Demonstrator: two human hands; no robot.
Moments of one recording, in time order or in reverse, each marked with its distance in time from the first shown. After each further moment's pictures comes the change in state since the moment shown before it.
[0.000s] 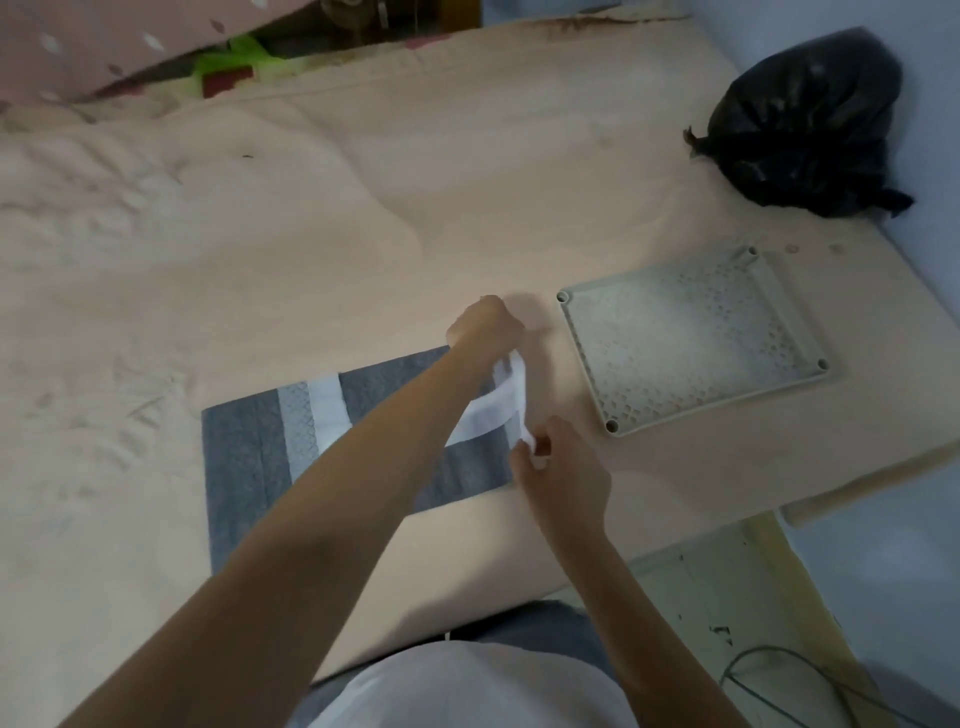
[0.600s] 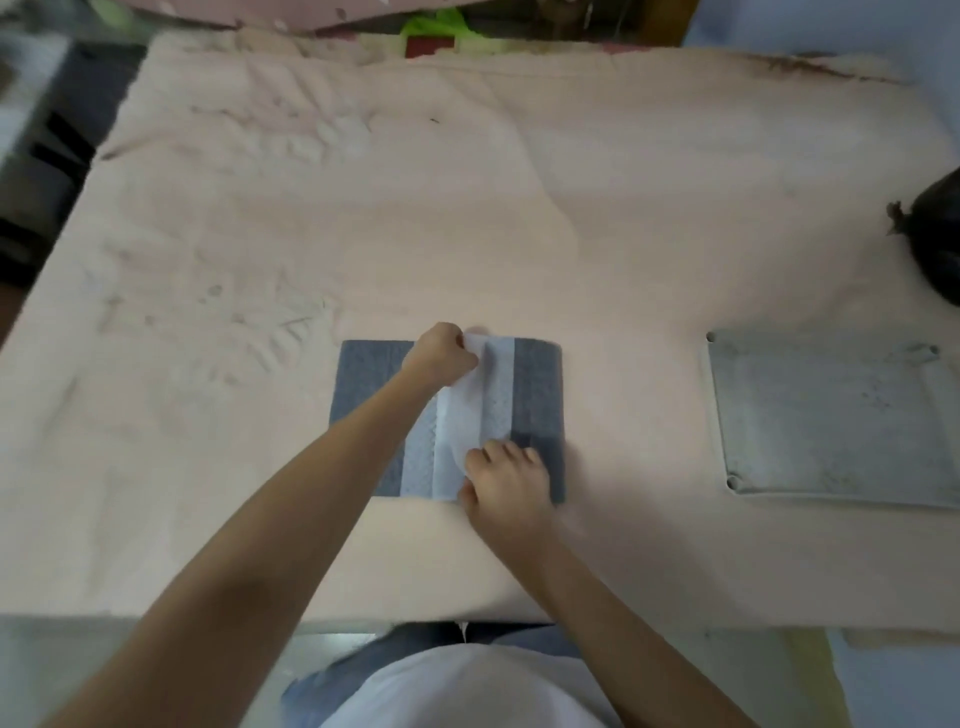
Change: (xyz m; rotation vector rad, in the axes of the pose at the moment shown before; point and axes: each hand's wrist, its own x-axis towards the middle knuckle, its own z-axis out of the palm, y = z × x) left_hand -0.018 -0.205 -0.062 -0.233 0.142 -0.169; right_hand -0.053 -0.095 0.082 -0.489 -0.242 -0.821
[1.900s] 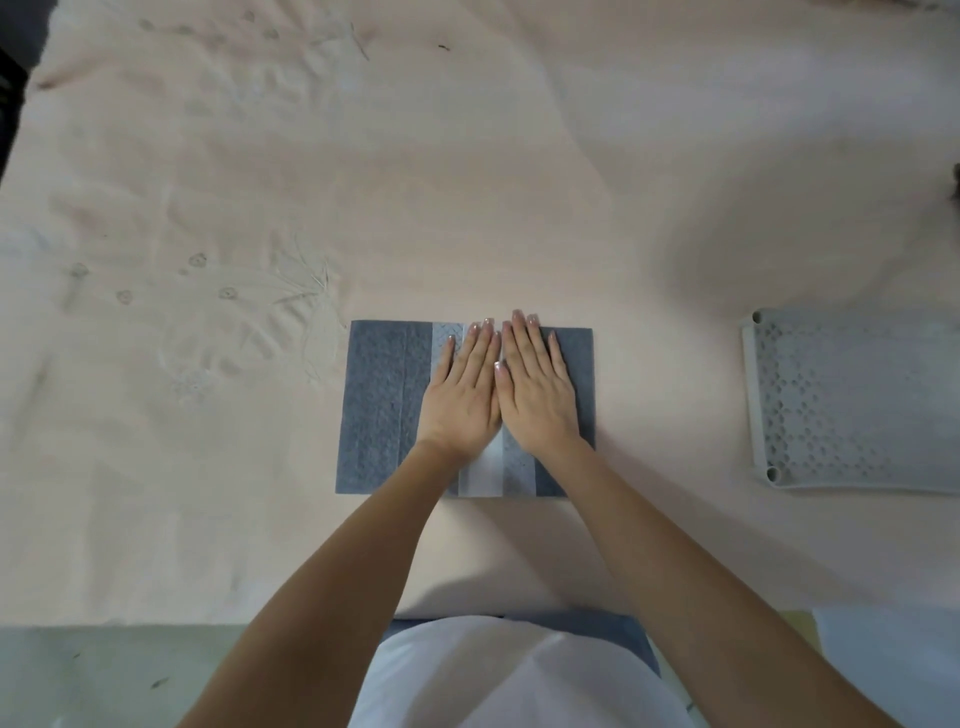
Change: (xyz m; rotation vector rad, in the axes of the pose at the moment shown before) left_hand -0.029 -0.070 0.065 0.529 0.265 0.515; right_hand 0.095 0.046 0.076 -0.130 -0.124 0.087
